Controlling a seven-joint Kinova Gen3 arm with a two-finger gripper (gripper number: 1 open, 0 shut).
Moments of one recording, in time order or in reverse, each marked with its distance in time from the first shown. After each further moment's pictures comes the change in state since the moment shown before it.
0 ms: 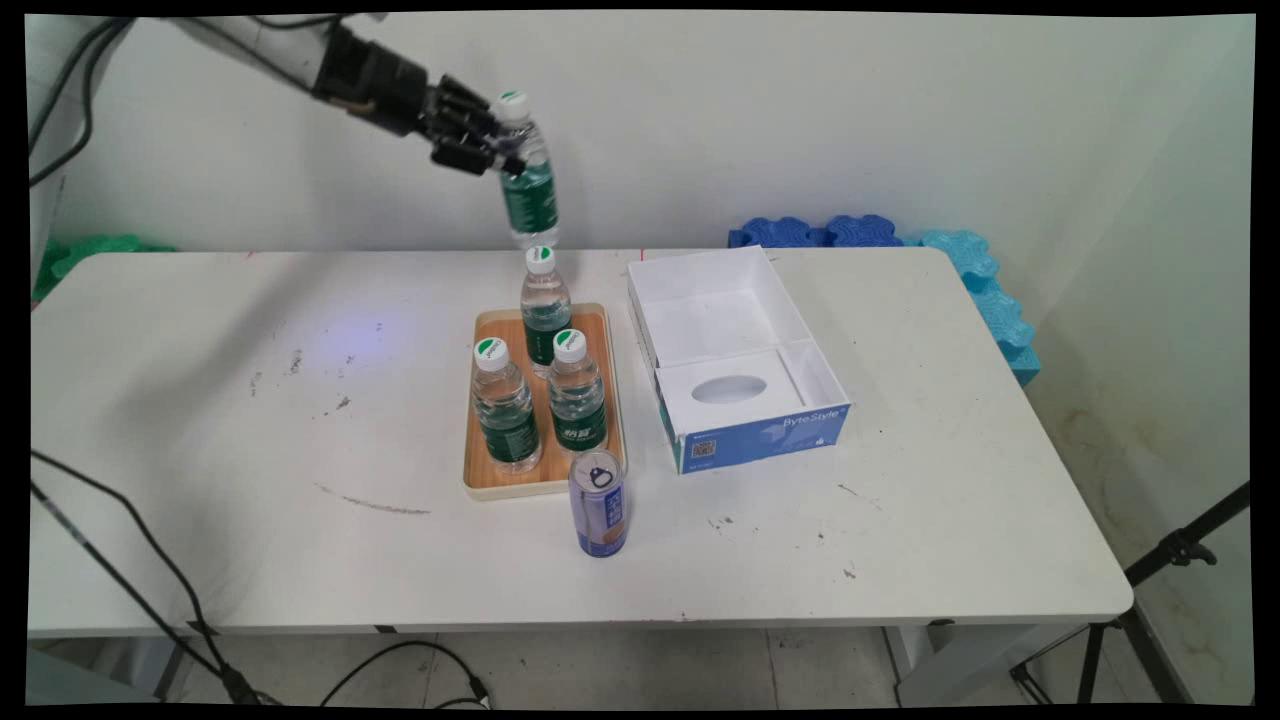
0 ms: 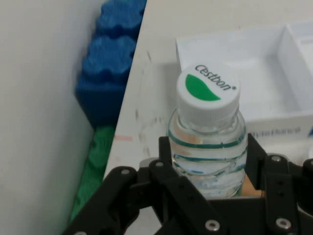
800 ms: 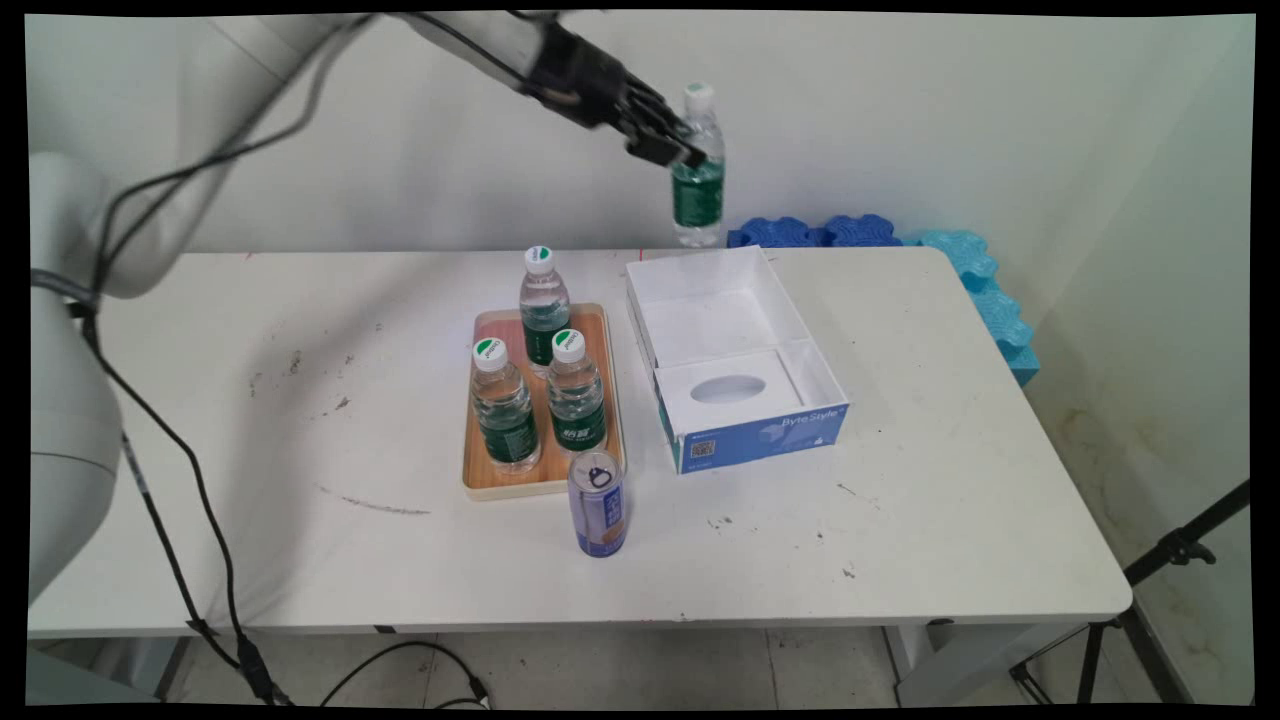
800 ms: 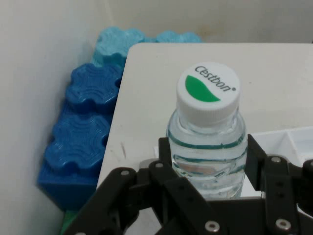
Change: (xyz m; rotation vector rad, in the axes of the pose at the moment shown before) arm 0.122 0.020 0.150 -0.043 0.036 -0.014
